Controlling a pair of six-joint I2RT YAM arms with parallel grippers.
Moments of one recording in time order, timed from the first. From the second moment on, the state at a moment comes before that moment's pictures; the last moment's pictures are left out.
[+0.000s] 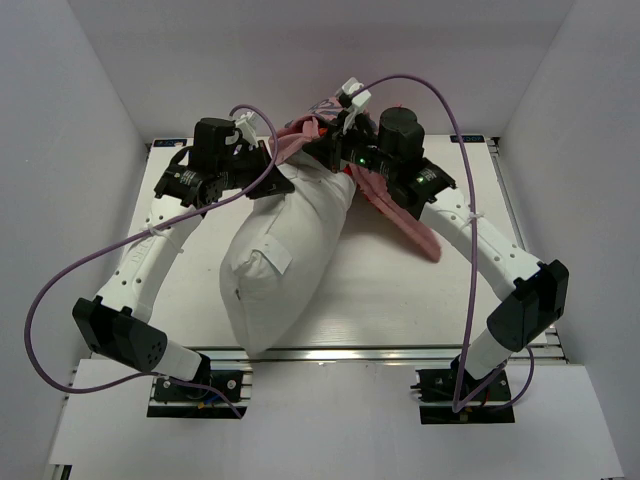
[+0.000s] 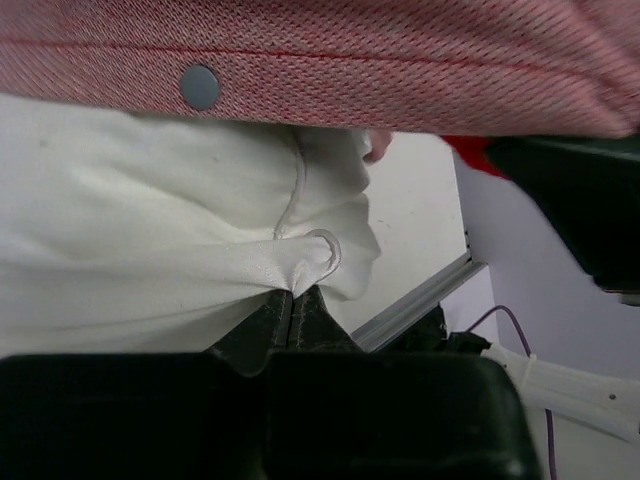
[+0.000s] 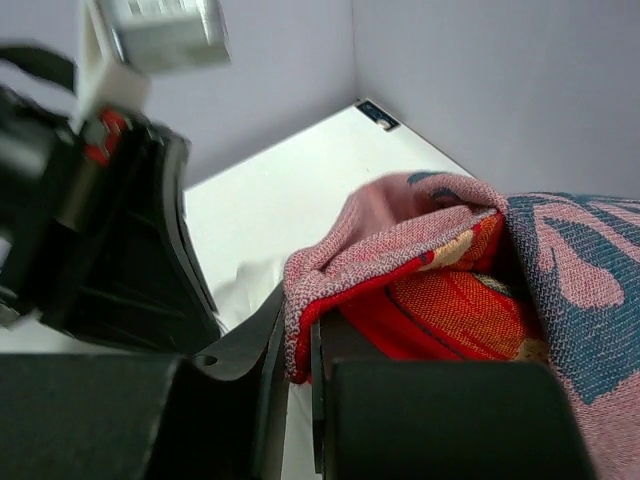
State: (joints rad) left arm -0.36 1.45 1.59 -0.72 0.41 -0.56; right arm 0.66 1.59 1.58 -0.01 -0.40 0.08
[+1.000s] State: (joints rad) left arm -0.17 1.46 1.39 -0.66 -0.10 -0.51; right arm 0.69 2.02 1.90 -0.24 -0.59 0.09
